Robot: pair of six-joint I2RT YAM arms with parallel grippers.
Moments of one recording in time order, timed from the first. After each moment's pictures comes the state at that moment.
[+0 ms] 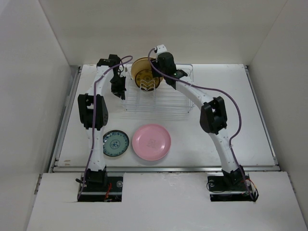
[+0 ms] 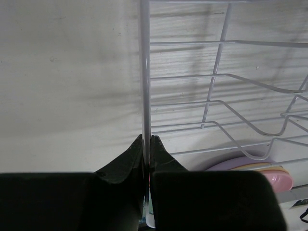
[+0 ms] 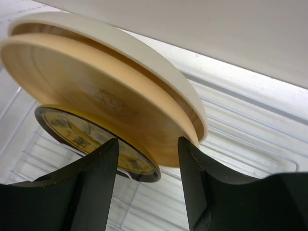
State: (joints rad) left arm -0.13 2.29 2.17 -1.25 0.18 -0.12; right arm 0.55 2.42 2.27 -0.25 0.21 0.06
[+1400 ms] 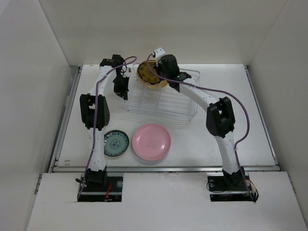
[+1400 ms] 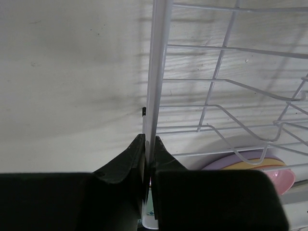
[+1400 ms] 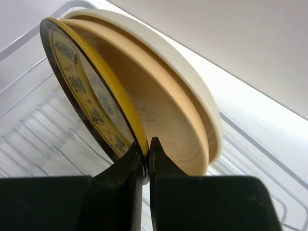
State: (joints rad) left arm -0.15 2.29 2.18 -1.26 0.19 -0.10; right arm 0.56 2.27 2.05 -0.18 0.16 -0.14
